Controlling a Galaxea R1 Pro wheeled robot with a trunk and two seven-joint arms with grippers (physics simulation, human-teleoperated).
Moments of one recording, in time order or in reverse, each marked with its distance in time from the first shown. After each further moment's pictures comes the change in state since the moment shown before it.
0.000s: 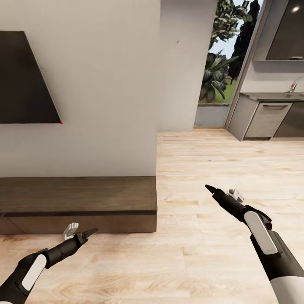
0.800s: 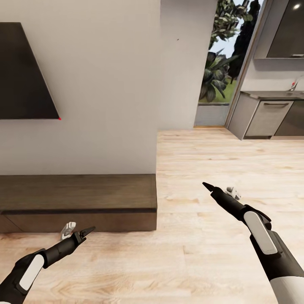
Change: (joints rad) left arm 0.000 0.002 0.035 0.000 0.002 -0.001 -0.007; right arm 0.000 0.001 0.004 0.000 -0.010 -0.002 0.108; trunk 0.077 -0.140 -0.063
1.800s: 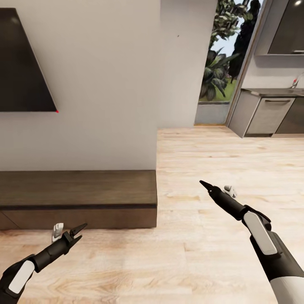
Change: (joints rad) left arm 0.000 0.032 0.064 0.086 0.105 -0.005 -0.142; right arm 0.001 0.000 -0.003 0.018 -0.003 0.017 0.167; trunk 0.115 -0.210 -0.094
